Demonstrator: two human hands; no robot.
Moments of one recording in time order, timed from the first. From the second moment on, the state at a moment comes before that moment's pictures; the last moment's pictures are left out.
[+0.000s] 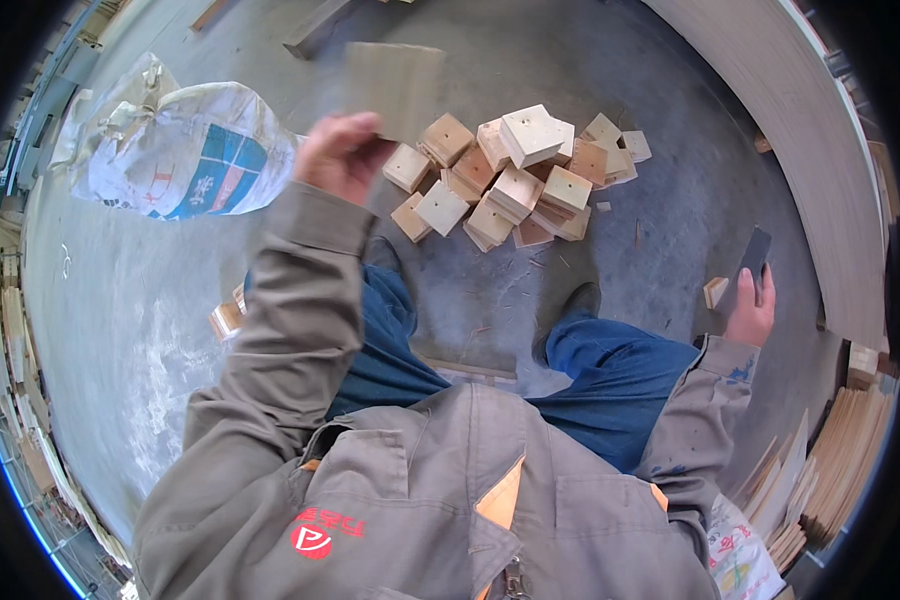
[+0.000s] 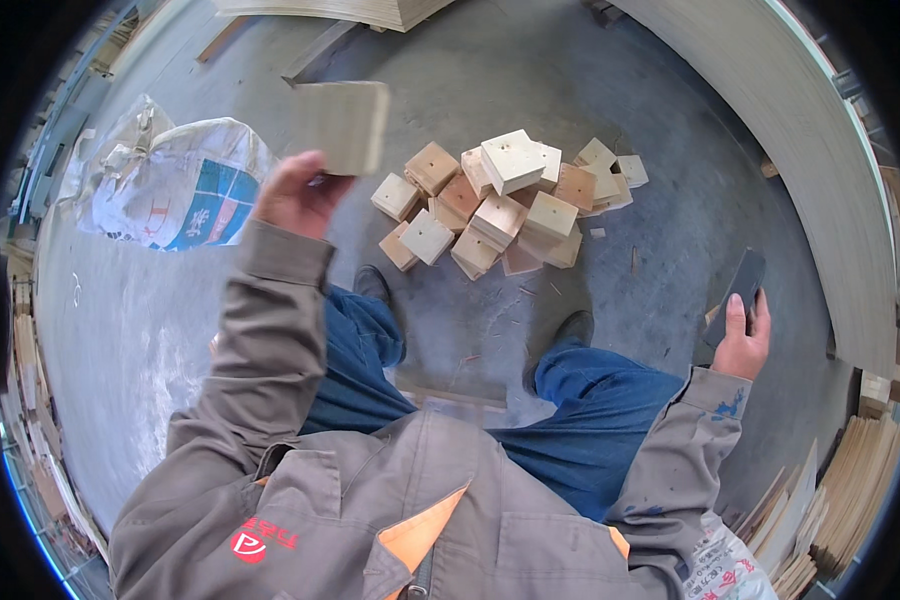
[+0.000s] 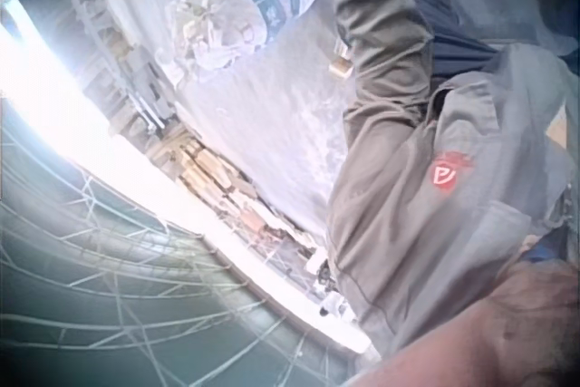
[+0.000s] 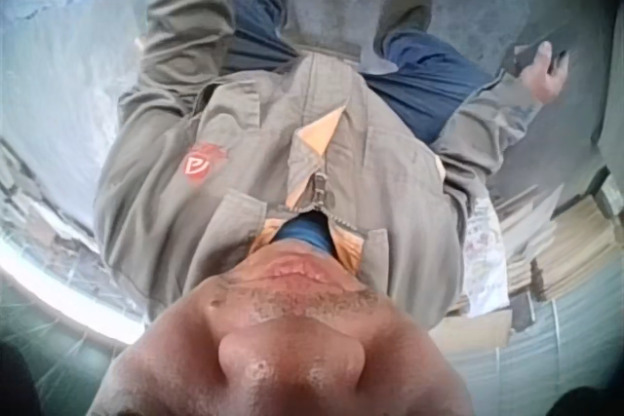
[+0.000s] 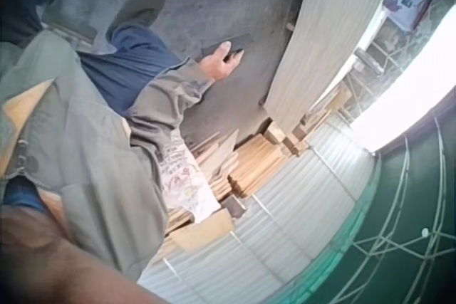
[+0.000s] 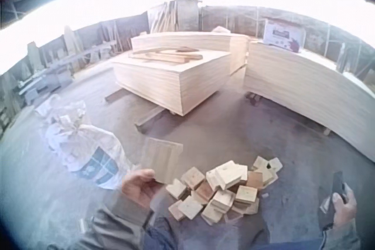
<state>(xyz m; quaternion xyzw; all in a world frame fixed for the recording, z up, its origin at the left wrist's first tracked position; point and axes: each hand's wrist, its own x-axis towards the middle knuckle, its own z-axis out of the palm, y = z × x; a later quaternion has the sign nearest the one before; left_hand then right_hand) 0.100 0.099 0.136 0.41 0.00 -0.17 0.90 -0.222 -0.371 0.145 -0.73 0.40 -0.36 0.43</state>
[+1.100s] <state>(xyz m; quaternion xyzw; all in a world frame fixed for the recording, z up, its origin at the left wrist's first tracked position) 0.053 0.451 -0.224 0.87 0.37 -0.14 0.30 -0.218 -0.405 0.092 -0.81 0.46 -0.13 0.34</state>
